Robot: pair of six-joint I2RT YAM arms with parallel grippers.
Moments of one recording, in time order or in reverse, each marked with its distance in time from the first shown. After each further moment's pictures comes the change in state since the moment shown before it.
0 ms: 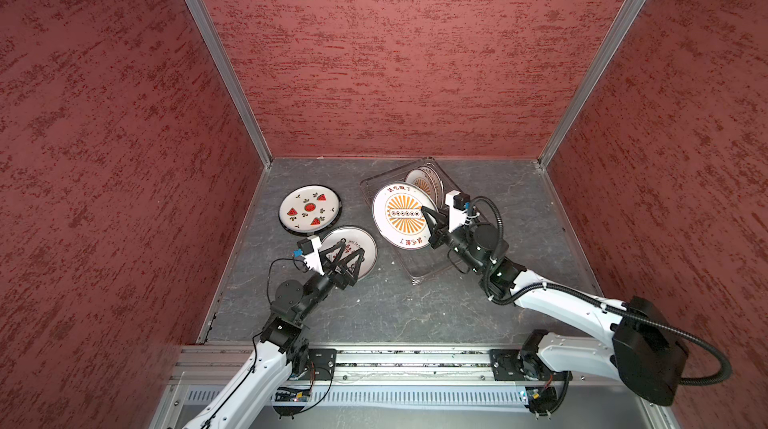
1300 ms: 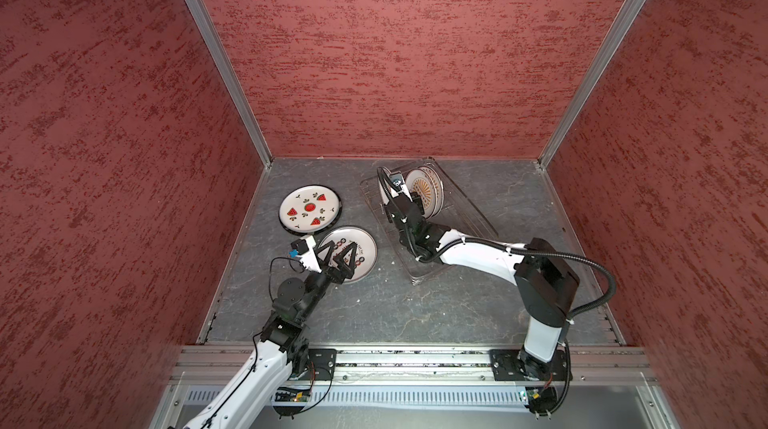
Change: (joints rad) left arm 0.023 -0.005 0.000 -0.102 -0.233 0.066; right arm 0.169 0.612 0.707 -0.443 0.758 -0.304
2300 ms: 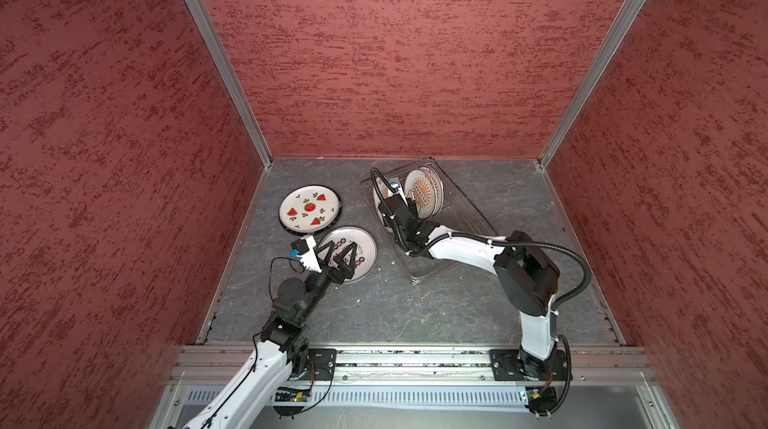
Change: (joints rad) left arm 0.000 0.001 0.000 0.000 0.000 0.008; right arm -0.028 0.155 0.108 -0.140 -0.069 0.190
